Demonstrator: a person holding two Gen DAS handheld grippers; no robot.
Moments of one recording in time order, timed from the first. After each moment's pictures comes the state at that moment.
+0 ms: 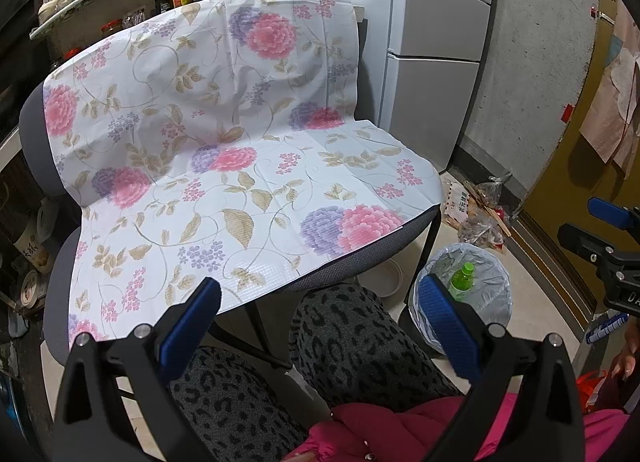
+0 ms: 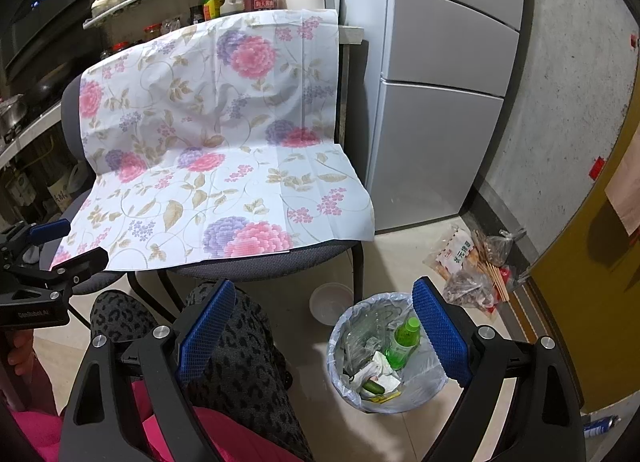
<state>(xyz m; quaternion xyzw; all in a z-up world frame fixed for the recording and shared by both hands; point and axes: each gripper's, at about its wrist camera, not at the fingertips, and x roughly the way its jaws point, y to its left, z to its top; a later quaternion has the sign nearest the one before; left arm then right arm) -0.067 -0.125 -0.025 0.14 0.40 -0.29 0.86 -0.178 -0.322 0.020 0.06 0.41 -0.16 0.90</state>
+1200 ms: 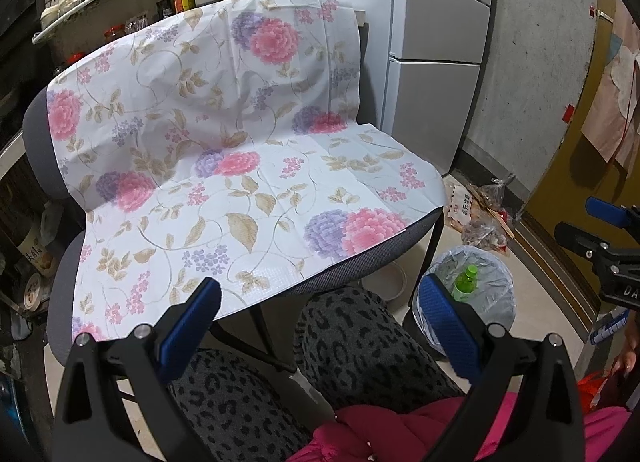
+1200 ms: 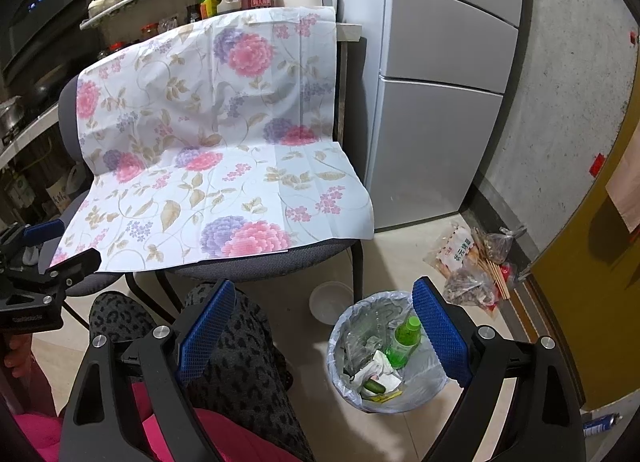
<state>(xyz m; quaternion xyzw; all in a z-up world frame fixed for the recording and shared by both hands) -0.068 -0.121 -0.023 0.14 0.39 -0.28 0.87 -0.176 -0.325 0.016 0.06 0.41 -0.16 0.90</state>
